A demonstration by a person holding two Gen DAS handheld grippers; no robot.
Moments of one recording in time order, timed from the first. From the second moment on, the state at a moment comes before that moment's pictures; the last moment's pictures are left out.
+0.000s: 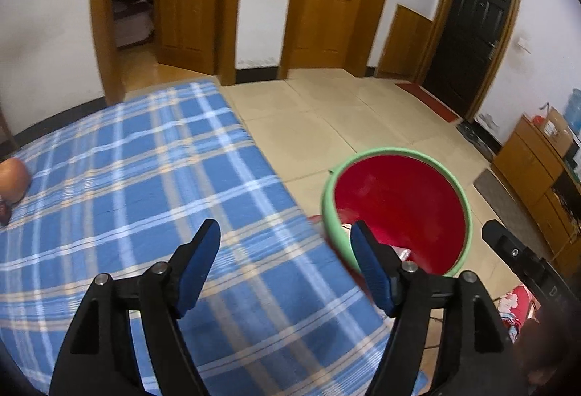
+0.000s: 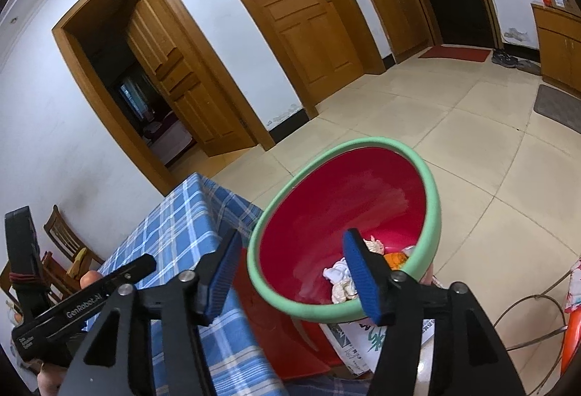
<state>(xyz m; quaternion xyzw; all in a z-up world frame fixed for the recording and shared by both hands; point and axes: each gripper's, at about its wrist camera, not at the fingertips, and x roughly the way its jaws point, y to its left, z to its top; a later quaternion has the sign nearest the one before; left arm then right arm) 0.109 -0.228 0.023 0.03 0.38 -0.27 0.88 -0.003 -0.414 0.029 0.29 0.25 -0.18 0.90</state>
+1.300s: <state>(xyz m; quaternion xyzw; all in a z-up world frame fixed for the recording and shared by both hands) 0.048 -0.043 0.040 -0.03 0.35 -0.09 0.93 0.020 -0.243 0.058 0.17 0.28 -0.05 0.94</state>
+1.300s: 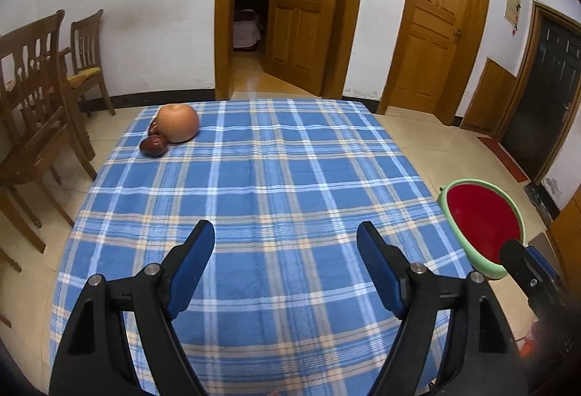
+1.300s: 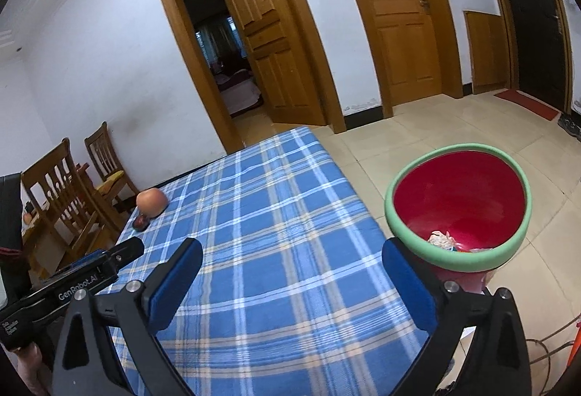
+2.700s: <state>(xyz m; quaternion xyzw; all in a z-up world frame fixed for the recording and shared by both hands) 0.039 -0.034 0.043 -0.02 0.33 -0.07 0.94 0.019 -0.226 0.059 0.16 0.28 -0.04 0.94</state>
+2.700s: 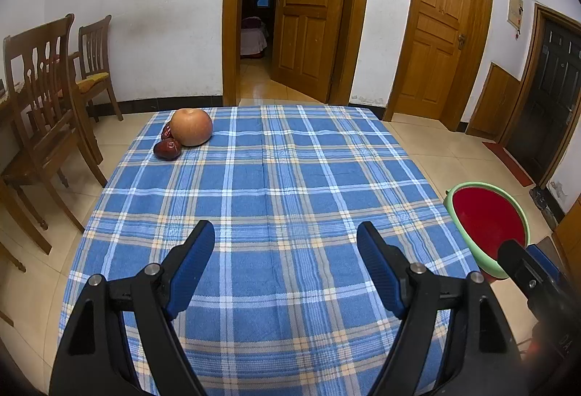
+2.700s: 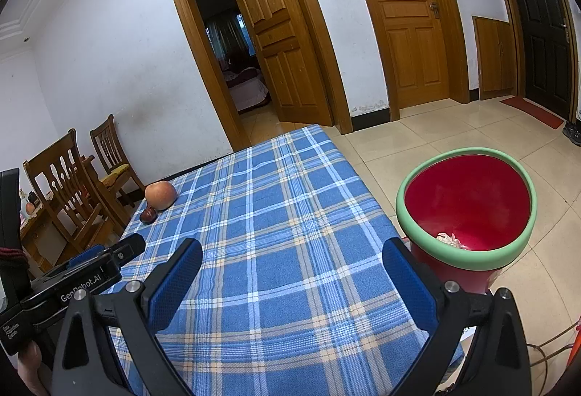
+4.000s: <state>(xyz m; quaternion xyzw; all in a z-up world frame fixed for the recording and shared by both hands) 0.043 -0.022 0.032 -0.03 0.35 -0.06 0.93 0.030 -0.217 0.053 0.14 0.30 -0.04 0.94</state>
